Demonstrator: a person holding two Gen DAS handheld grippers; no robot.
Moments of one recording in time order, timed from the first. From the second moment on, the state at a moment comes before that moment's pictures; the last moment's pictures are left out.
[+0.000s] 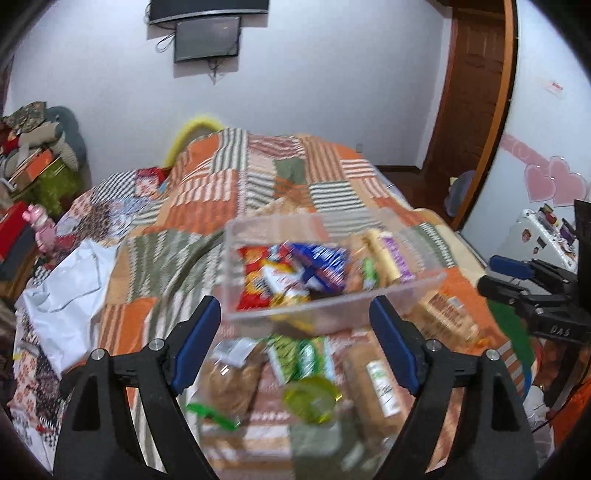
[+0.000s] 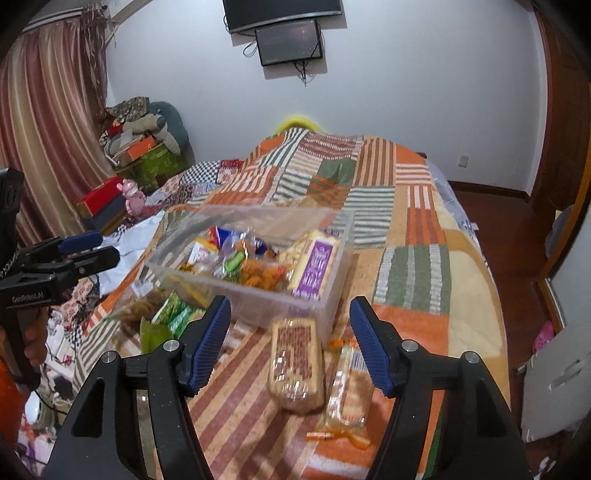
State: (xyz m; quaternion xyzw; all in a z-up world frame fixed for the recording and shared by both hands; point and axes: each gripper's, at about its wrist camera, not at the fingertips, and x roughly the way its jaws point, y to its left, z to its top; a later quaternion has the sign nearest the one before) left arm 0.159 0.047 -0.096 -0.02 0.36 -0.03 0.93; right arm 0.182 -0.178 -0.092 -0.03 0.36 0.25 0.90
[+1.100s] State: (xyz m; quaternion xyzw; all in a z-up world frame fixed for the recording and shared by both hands) left arm 0.195 0.109 -0.222 -0.09 0.48 0.02 0.87; right arm 0.196 -0.168 -0.166 -0.02 0.45 0.23 0.86
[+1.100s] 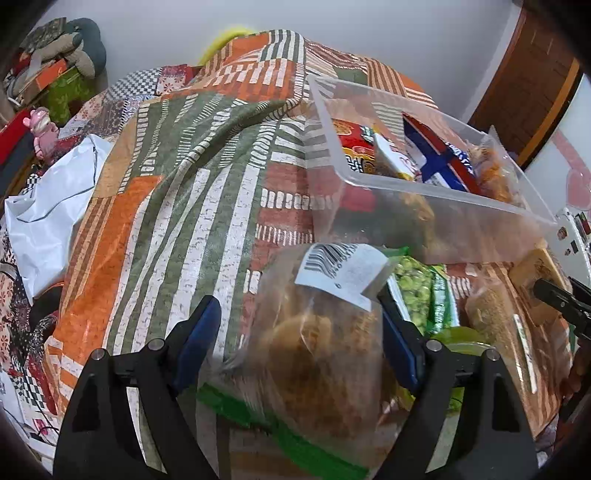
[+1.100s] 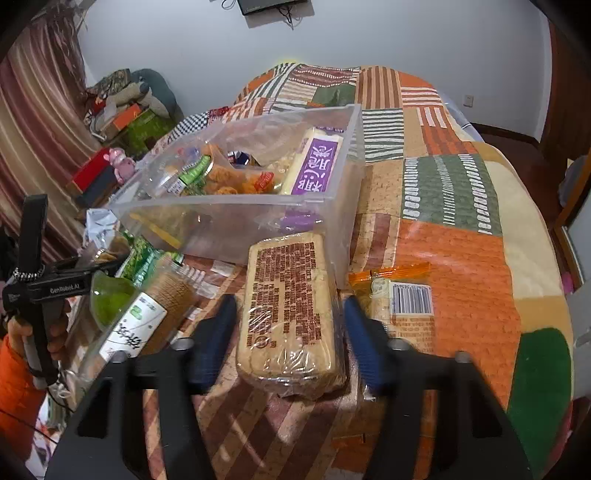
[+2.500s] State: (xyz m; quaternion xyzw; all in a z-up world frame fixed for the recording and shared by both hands) left arm 0.180 0.088 -0.110 -0.08 0.34 -0.02 0.93; right arm 0.198 -0.165 -0.074 0.00 0.32 0.26 0.91
